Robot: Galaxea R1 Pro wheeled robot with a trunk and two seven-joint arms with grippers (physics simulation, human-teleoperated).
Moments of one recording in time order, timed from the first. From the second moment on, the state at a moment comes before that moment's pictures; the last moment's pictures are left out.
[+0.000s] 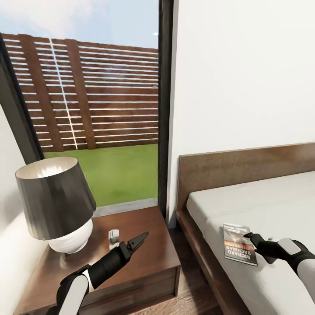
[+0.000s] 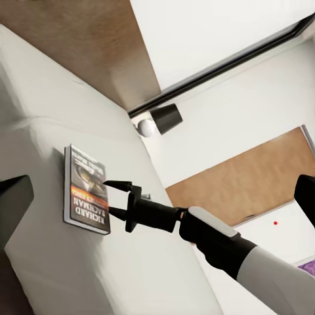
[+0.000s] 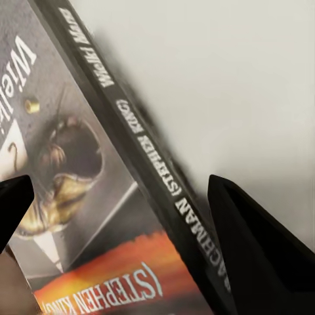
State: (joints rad) left arm -0.11 -0.08 0.02 -1.49 0.83 0.75 -0.60; right arm -0.83 -0.40 -0.35 -0.17 -0.71 0.55 -0.01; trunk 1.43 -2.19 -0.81
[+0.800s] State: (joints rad) left arm -0.11 -0.08 0.02 -1.49 0.83 0.75 -0.60; right arm -0.83 -0.40 -0.35 -0.17 -0.71 0.55 -0.01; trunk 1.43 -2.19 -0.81
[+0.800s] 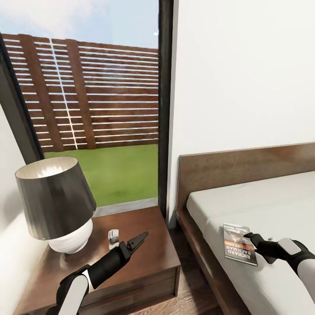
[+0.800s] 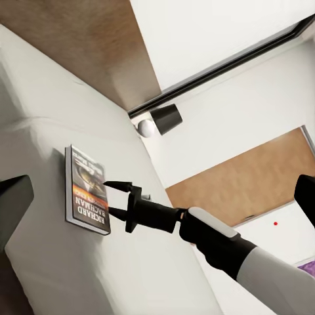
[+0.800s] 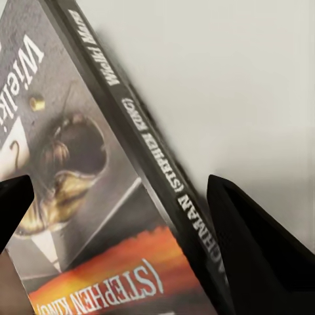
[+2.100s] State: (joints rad) left arm -0.11 -0.08 0.02 -1.49 0.83 0.75 -0.60; right arm -0.83 -0.40 -0.35 -0.17 -0.71 0.55 -0.01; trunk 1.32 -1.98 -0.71
